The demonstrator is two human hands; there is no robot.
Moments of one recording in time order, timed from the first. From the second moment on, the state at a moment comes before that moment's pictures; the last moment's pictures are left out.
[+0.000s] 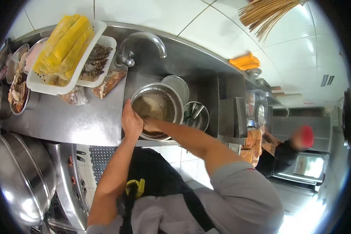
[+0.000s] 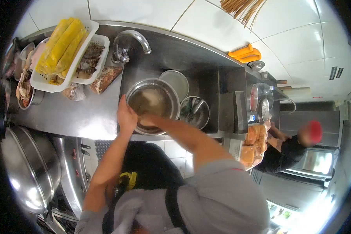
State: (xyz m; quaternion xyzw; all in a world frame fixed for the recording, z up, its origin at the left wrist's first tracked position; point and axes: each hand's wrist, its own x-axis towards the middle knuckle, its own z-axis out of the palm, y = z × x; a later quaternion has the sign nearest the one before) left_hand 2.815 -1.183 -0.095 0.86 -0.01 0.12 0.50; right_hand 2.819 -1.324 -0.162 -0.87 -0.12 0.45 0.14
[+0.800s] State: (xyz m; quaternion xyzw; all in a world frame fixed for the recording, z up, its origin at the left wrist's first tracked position) left_hand 2.886 -1.200 -0.101 0.92 -0.06 -0.01 0.38; right_hand 2.945 -1.352 -0.013 -0.92 -0.35 0.12 0.07
